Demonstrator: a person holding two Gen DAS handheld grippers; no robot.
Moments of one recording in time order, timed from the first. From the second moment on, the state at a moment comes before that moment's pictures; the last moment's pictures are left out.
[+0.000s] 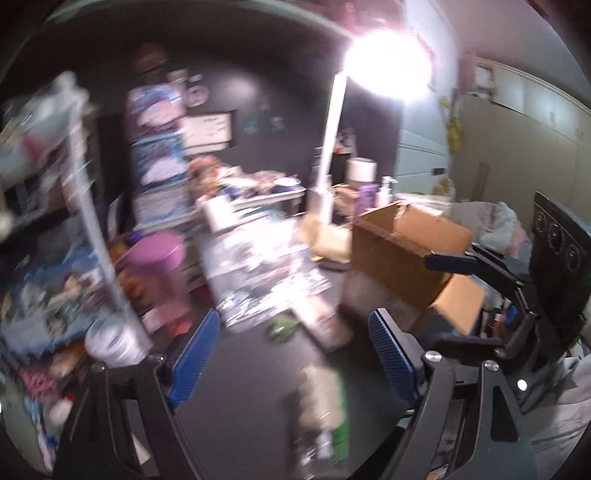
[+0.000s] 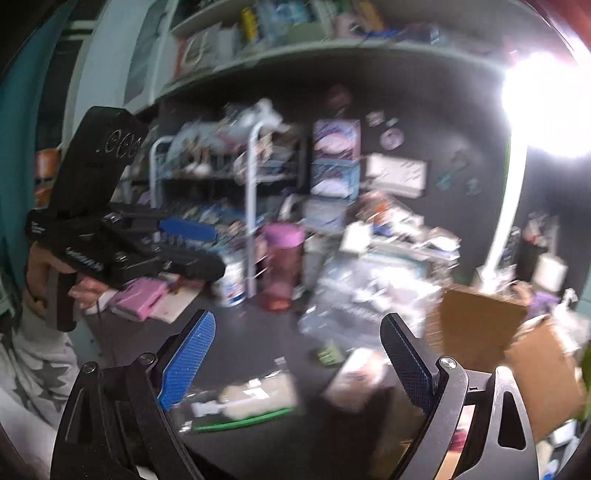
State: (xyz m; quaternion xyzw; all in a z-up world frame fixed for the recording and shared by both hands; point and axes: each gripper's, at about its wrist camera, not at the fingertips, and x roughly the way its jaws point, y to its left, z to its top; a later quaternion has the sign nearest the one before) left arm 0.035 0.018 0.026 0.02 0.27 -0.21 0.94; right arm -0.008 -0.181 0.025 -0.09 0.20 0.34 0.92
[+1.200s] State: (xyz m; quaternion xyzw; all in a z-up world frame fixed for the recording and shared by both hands) left arm 0.054 0.124 -0.111 -0.06 0.32 -0.17 0.93; right arm 0.083 -0.046 -0.118 -0.06 0.46 0.37 0.81
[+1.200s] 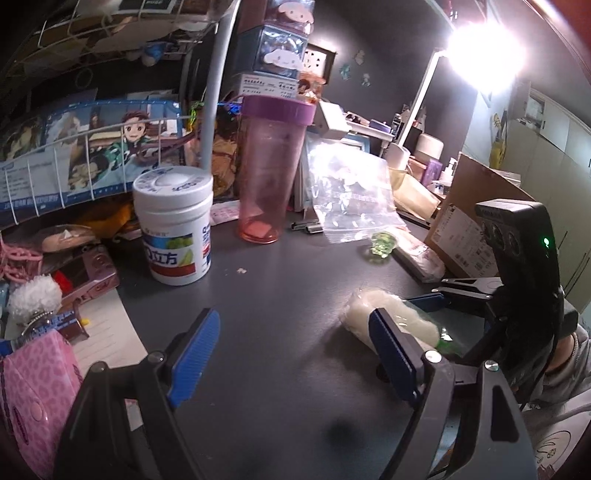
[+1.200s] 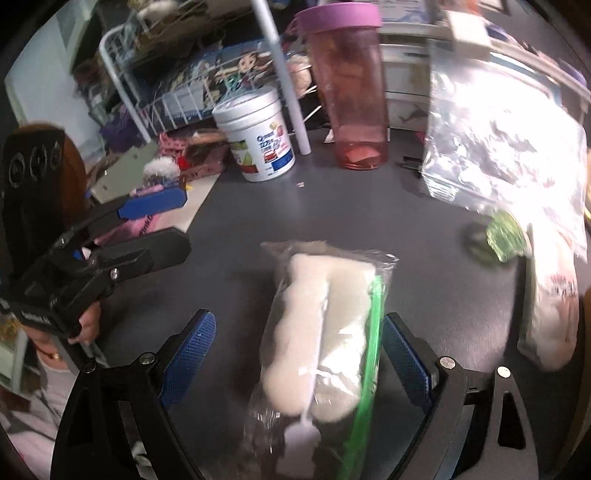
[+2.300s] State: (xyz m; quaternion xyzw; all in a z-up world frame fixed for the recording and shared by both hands) left arm 0.048 -0.016 0.022 -0.02 0.25 -0.32 0.91; right arm 0.013 -0.147 0.011 -0.10 0.19 0.38 0.90
